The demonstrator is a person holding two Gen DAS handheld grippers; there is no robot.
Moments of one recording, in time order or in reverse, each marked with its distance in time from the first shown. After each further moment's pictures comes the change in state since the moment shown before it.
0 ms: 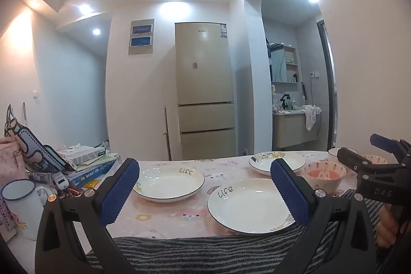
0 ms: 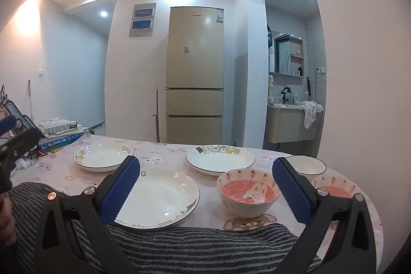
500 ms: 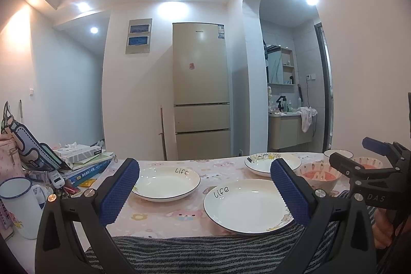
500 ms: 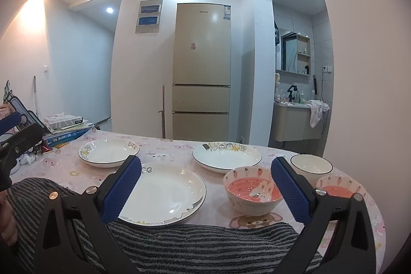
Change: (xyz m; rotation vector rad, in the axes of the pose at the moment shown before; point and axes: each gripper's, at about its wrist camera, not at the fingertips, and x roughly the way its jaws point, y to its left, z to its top) left arm -0.004 0.003 -0.001 -0.012 -0.004 -0.020; right arm 0.001 0.010 -0.002 -0.032 0.014 0.026
